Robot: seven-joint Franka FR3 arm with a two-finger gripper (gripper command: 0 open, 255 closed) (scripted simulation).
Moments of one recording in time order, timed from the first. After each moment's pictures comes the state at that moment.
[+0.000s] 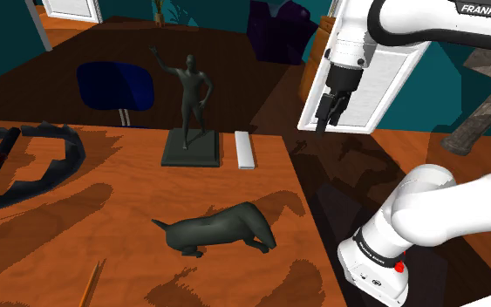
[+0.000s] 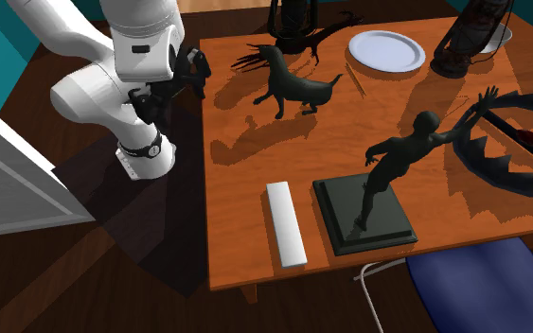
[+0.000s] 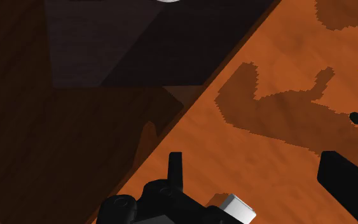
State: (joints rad) arm -0.01 -0.77 -0.01 -2.43 0.10 1.52 -0.02
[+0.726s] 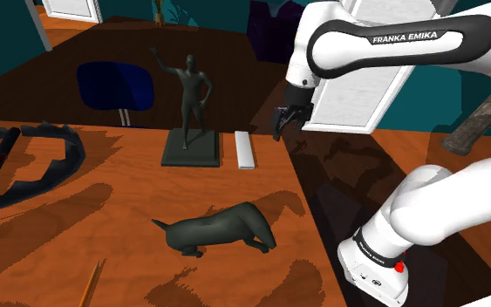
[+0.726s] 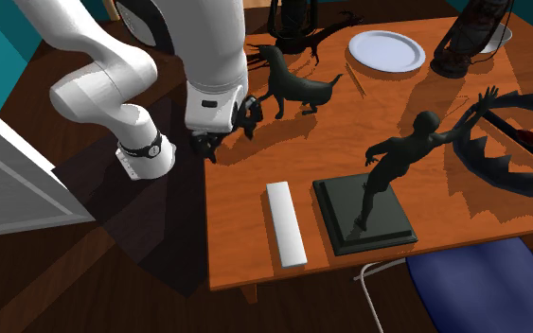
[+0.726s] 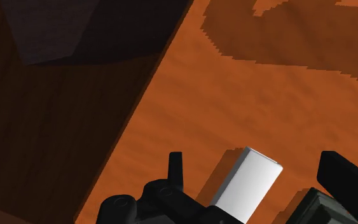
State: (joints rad) arm -0.04 -0.51 0.11 -2.43 0.13 1.85 0.21
